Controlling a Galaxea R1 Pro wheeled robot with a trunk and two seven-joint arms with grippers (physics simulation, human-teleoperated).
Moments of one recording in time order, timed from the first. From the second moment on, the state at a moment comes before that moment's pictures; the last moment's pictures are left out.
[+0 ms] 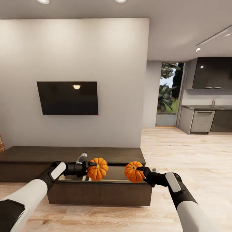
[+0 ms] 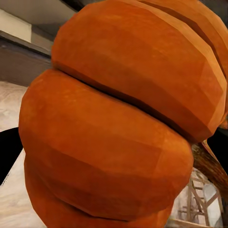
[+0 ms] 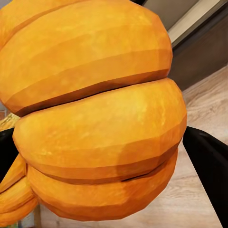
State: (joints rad) left arm -0.88 0.18 -0.35 -0.35 0.95 0.79 -0.44; right arm -0.64 0.02 -0.31 -0.69 -0.74 0.84 0.02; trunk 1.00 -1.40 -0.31
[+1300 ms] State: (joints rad) left arm -0.87 0.17 -0.10 -0.37 0.95 0.80 -0.31; right arm -0.64 0.02 -0.32 -0.69 -0.74 0.84 0.02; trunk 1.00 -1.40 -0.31
